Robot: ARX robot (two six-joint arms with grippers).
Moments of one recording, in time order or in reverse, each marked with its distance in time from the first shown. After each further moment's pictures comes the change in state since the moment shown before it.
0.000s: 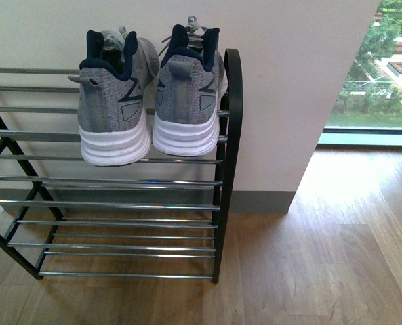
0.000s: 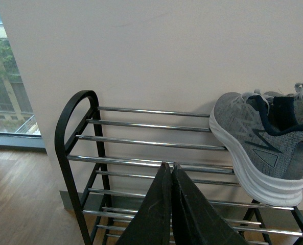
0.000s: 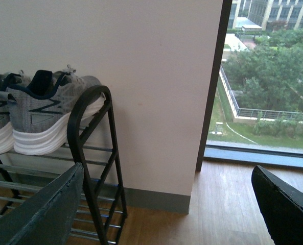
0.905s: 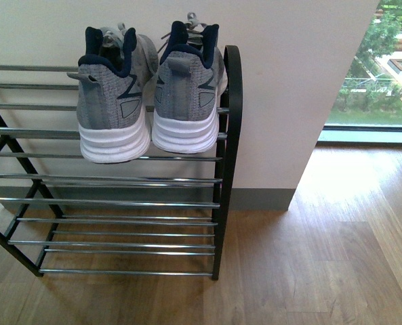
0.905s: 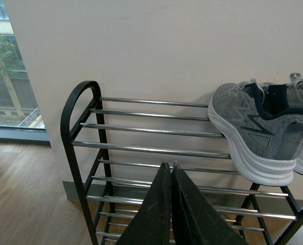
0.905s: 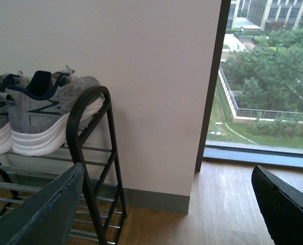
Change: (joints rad) left arm 0.000 -0.406 0.000 -0.431 0.000 0.000; right arm 0.000 0.000 0.000 0.000 0.000 0.000
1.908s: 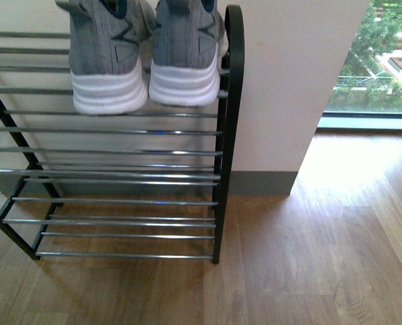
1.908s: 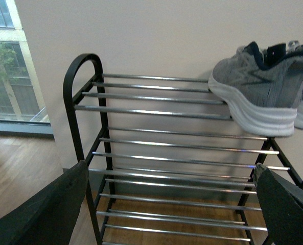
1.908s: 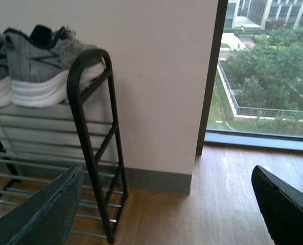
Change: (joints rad) left arm 0.002 -0.029 0.000 -0.015 0.000 0.001; right arm 0.000 0.000 0.000 0.000 -0.001 0.000
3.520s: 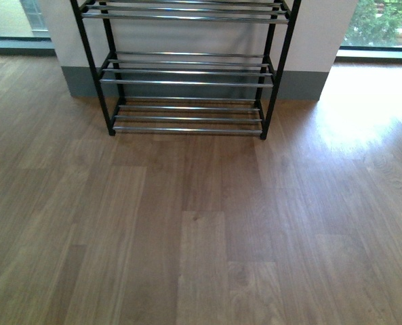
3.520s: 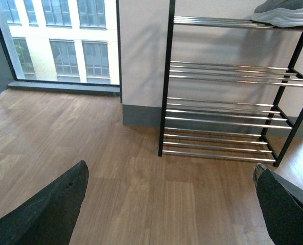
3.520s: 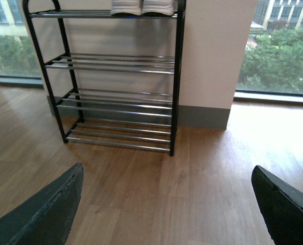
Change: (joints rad) left arm 0.000 0.000 0.000 0.000 -0.003 0.000; right arm 0.000 0.000 0.000 -0.001 -0.003 0.003
